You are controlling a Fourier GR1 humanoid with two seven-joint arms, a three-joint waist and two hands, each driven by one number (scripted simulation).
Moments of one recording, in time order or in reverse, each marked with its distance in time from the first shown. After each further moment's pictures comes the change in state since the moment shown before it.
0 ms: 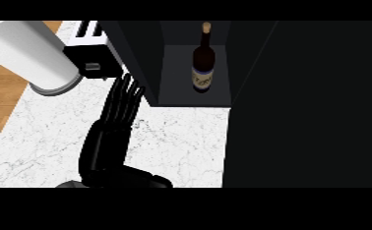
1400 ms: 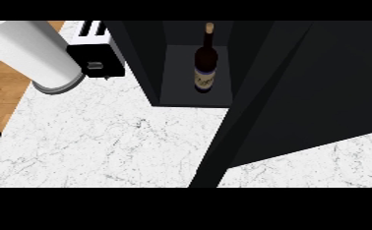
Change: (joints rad) left arm 0.703 0.331 0.545 -0.356 0.193 -0.345 -0.115; right arm -0.113 0.069 0.690 -0.034 0.200 -0.111 0.275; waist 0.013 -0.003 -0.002
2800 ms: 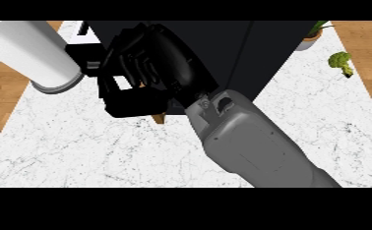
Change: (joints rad) left arm 0.082 -0.014 0.301 0.017 0.122 -0.295 0.179; right arm -0.897 0.012 -0.258 0.895 -0.043 -0.340 -0.179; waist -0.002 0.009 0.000
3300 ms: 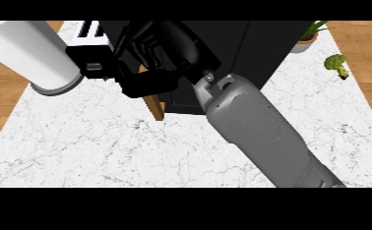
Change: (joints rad) left arm -0.153 -0.050 -0.130 0.003 -0.077 0.102 0.091; right arm -0.030 -0.007 -0.075 0.154 -0.045 0.131 -0.178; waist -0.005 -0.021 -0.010
